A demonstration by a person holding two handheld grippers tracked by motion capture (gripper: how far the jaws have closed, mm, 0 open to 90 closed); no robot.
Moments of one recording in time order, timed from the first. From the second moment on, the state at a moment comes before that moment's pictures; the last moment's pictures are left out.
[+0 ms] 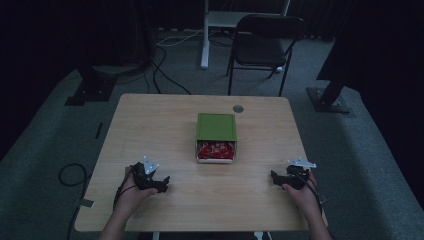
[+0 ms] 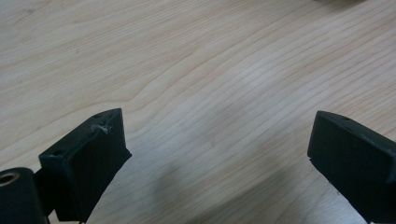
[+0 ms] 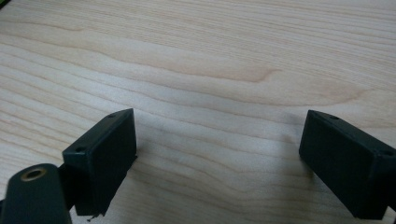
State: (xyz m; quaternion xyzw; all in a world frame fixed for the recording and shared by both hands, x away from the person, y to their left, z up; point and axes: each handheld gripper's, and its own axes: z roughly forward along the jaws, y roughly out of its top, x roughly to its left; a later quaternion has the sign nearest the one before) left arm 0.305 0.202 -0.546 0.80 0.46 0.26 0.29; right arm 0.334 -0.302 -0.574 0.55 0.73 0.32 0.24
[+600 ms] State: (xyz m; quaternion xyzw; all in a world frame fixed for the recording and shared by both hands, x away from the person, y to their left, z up) left arm 0.309 0.162 -0.527 0.82 0.39 0.26 0.32; right arm 0.334 -0.302 -0.574 0.55 0.73 0.32 0.24
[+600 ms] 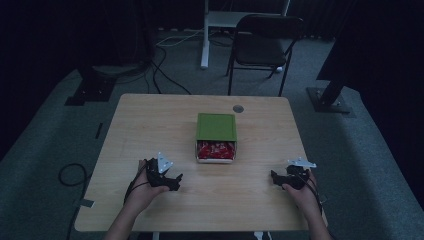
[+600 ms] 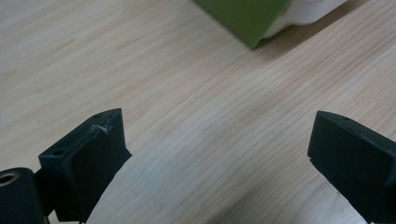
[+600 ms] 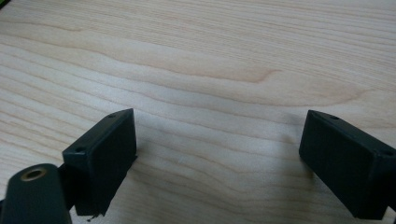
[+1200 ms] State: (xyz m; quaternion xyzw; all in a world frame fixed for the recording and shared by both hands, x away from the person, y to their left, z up) left arm 0.310 0.116 -0.516 0.85 0.32 0.26 0.34; right arm 0.334 -0.302 -0.574 0.55 0.73 0.32 0.24
